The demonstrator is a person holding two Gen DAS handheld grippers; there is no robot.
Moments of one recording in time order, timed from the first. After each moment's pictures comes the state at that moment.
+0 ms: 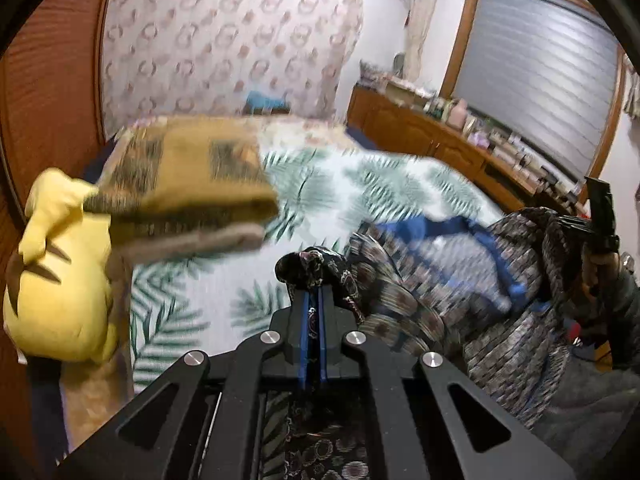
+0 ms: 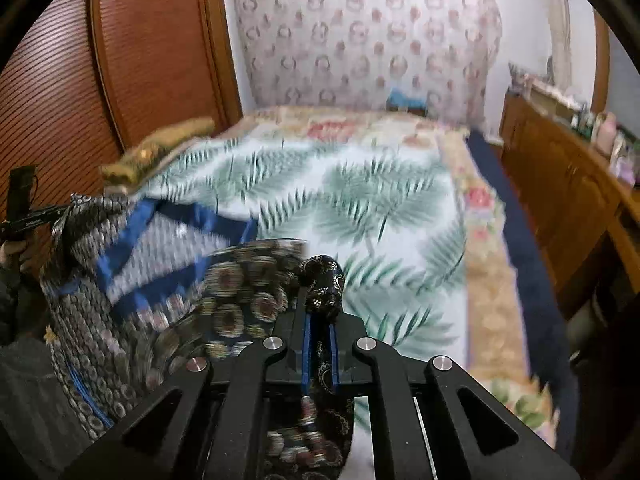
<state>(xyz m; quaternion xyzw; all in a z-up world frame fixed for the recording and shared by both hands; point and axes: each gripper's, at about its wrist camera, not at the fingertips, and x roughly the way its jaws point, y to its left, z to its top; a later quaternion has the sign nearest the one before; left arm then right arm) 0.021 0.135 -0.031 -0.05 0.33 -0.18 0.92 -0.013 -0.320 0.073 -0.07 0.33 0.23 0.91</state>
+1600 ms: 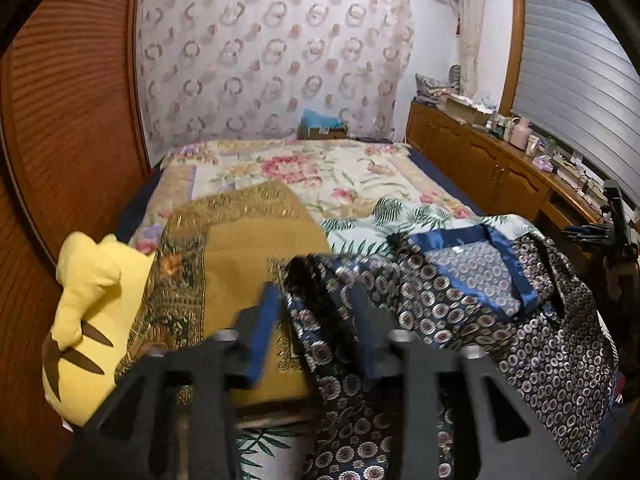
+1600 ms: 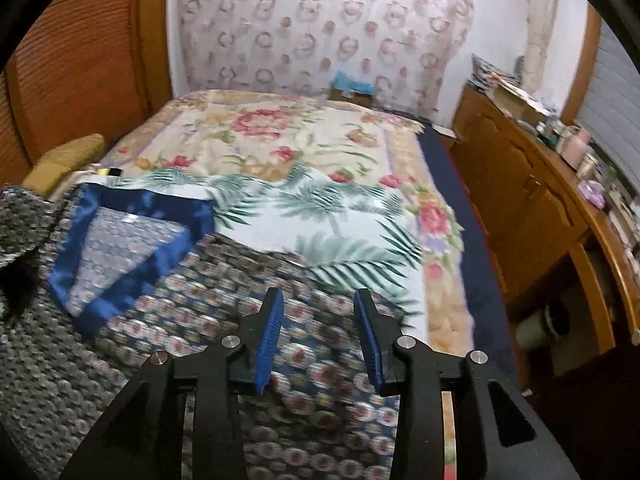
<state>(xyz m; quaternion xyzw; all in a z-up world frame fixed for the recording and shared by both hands) 0.157 0.144 0.007 -0.02 0.32 -0.07 0.94 0.152 -0.207 0.080 -0.12 0.37 0.12 0.91</state>
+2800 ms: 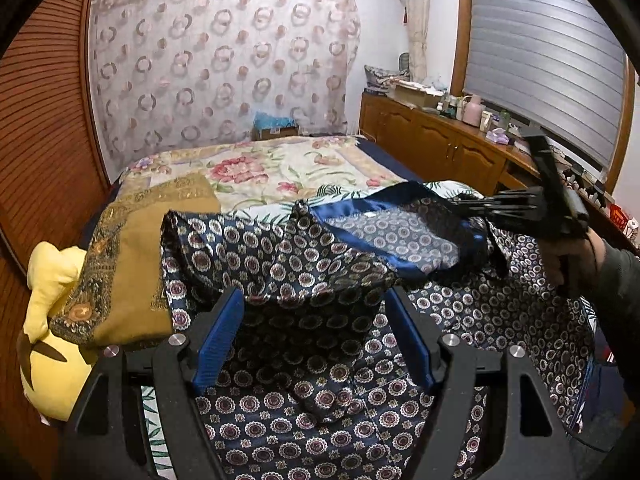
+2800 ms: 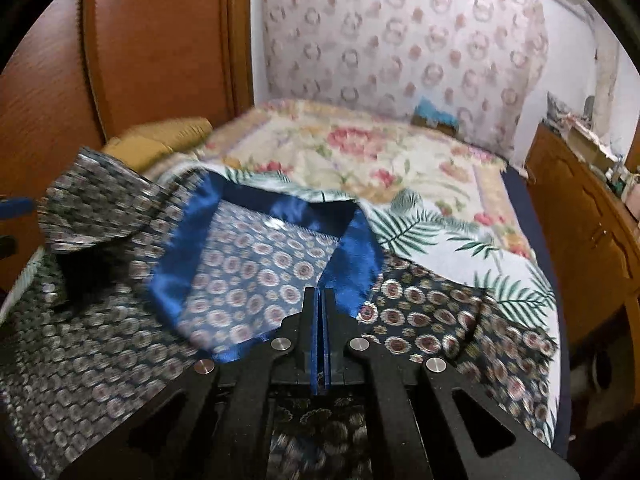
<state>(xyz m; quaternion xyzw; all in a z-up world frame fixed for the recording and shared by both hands) 0.104 0.064 -0.002 0.01 0.32 -0.13 0.94 0.134 -0.136 0.079 -0.13 0.32 0.25 0.90</state>
